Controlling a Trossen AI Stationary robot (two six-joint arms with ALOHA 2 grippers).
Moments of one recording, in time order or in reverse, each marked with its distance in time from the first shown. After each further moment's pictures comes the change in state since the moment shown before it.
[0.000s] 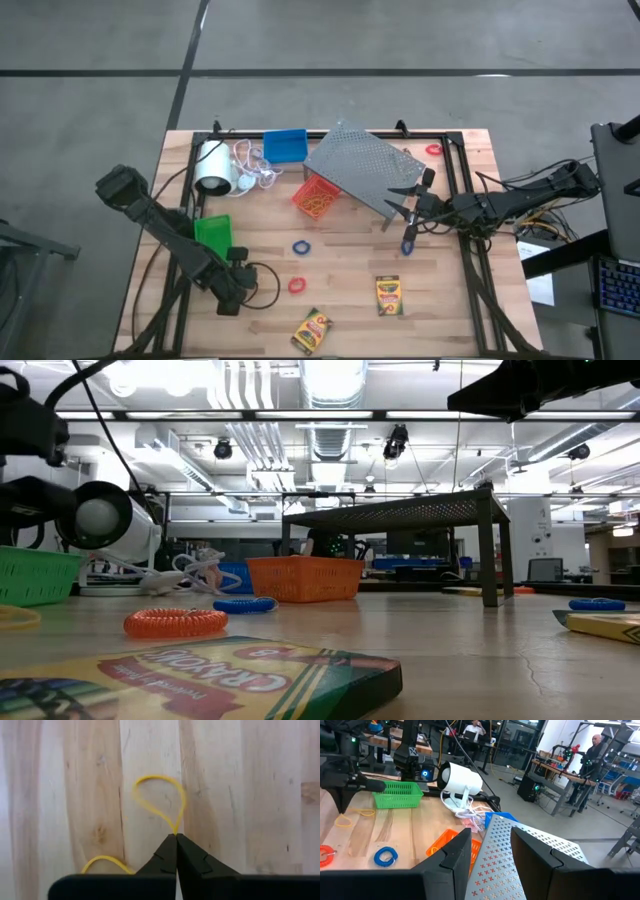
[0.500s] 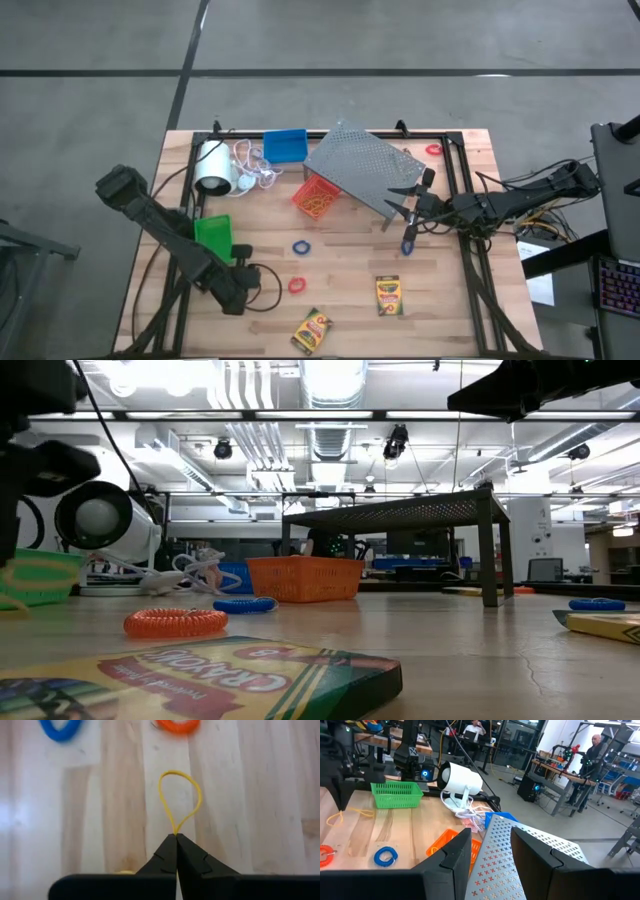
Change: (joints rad) left arm 0.001 -0.001 0.081 -0.059 -0.155 0.054; right arm 0.000 0.000 0.000 0.000 0.000 0.000
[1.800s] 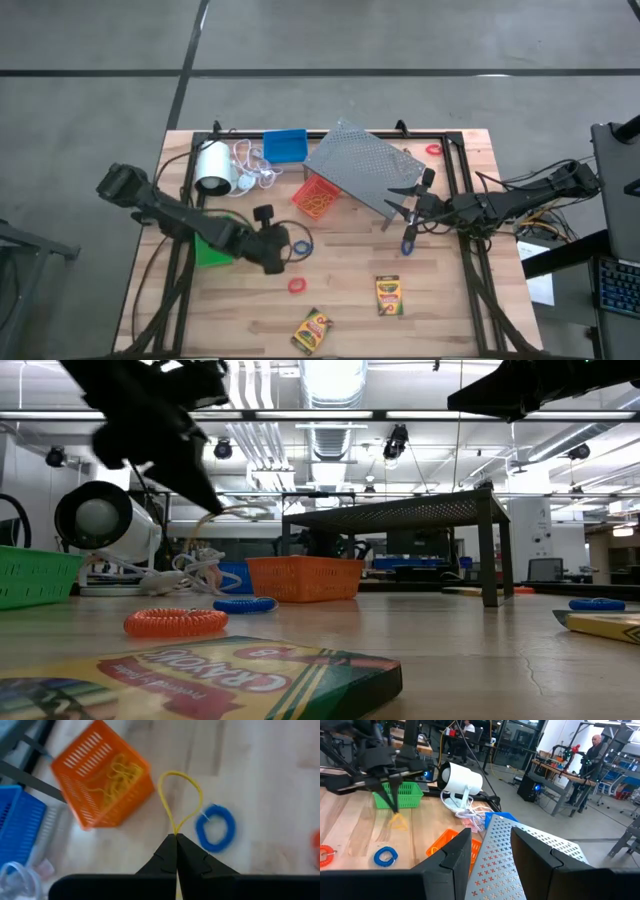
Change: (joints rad) left arm 0.399 -0.003 0.096 0.114 -0.259 0.313; right arm 0.000 0.000 0.000 0.000 0.000 0.001
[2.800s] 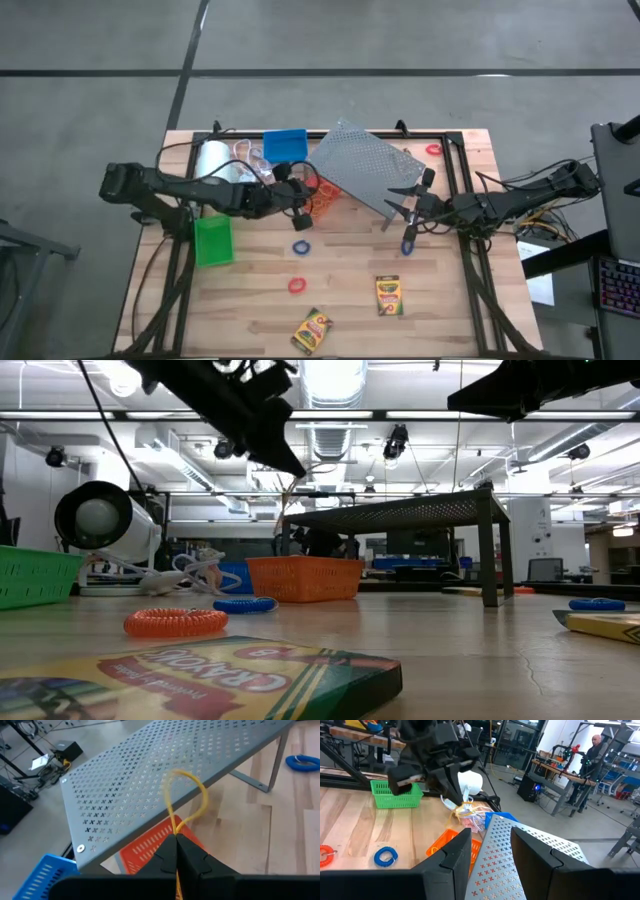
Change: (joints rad) left arm 0.347 0.000 0.034 0.450 0.082 0.343; right arm 0.000 0.000 0.000 0.000 0.000 0.001
